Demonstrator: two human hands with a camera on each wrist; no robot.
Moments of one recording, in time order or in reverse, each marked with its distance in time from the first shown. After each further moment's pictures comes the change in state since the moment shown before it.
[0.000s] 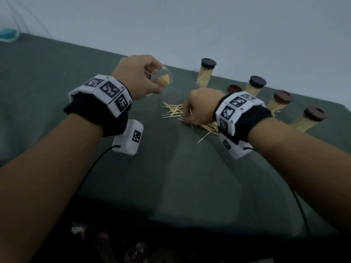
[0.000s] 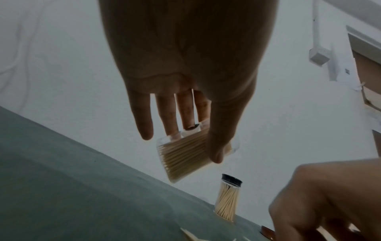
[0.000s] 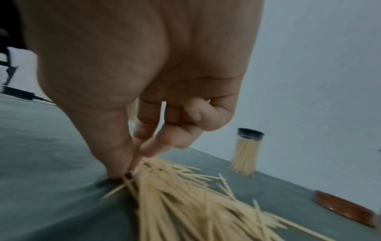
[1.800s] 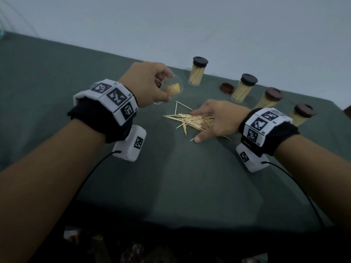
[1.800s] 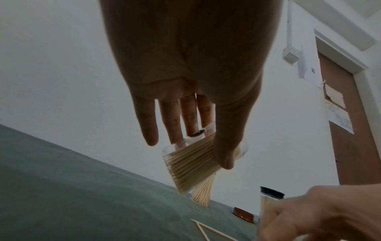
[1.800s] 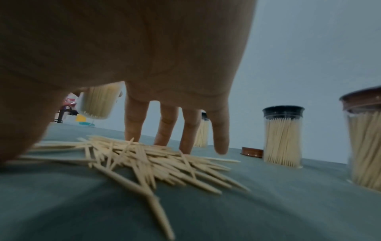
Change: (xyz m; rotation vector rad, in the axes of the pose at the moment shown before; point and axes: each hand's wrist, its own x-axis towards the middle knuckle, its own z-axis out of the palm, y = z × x) left_hand -0.008 0.030 0.017 0.038 -0.151 0.070; right_hand -0.038 0.064 0.024 0.154 -0.133 0.020
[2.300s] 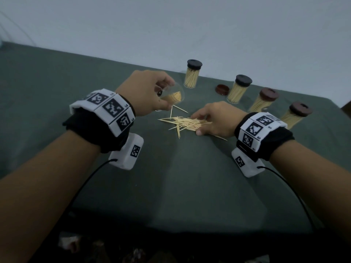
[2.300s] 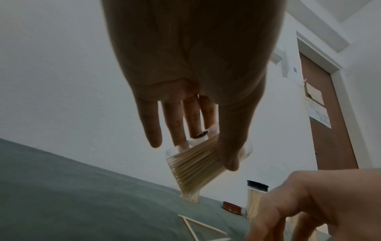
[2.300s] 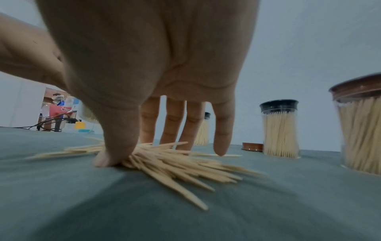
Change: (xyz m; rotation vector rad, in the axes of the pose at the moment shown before) left_hand -0.004 0.011 0.006 0.009 -0.051 0.062; right_hand 0.003 0.010 0.008 0.048 0.142 -0.036
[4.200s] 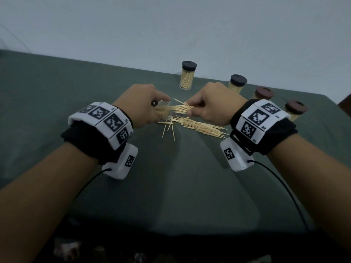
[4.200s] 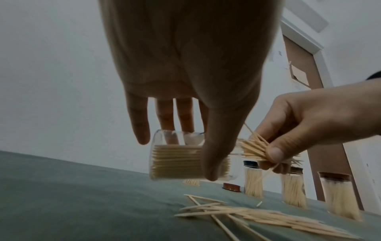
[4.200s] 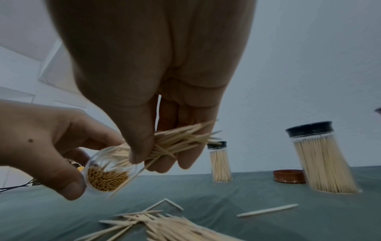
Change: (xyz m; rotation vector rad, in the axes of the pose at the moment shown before) left_hand -0.002 -0.006 0.013 0.288 -0.091 0.044; right_hand -0.011 -0.029 -0.035 0.101 0.182 -0.068
